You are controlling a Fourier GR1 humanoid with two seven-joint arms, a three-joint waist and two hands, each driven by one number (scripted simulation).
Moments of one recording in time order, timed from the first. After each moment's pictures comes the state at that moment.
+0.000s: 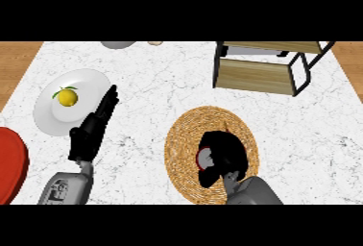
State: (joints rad) left arm -0.17 0.10 -0.05 -1.44 -0.12 0.01 0.03; right arm -0.26 -0.02 0.52 -1.46 0.82 0.16 0.80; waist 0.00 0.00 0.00
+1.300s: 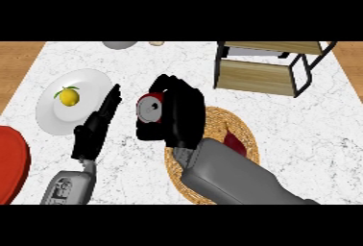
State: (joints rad) left arm -0.19 0.08 -0.05 -1.44 -0.14 0.00 0.04; right arm -0.83 -0.01 0.72 -1.35 0.82 -0.49 1.10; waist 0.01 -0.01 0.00
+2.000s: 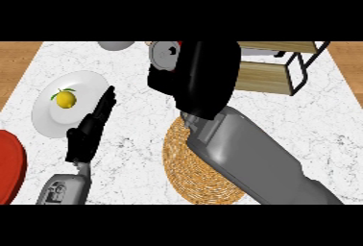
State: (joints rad) left arm -0.16 0.10 -0.03 -1.46 -0.13 0.00 0.03; right arm -1.00 -0.03 0.47 -1.45 1.16 -0.30 1.21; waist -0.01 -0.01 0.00
